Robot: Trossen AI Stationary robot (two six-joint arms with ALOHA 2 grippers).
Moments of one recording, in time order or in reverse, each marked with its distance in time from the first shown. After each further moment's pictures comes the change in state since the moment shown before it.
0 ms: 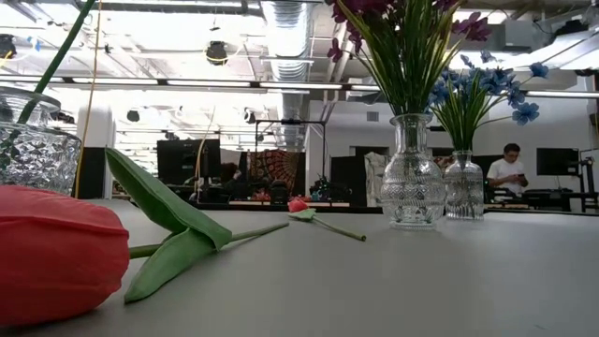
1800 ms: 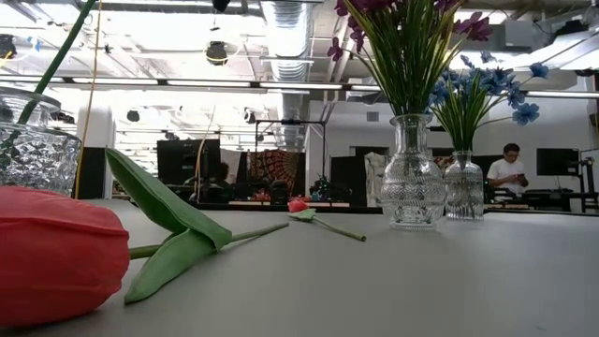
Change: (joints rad) left arm 0.093 -0.113 -0.026 -0.329 -0.176 0.875; right arm 0.252 -0.565 0.000 -0.376 0.635 1.311
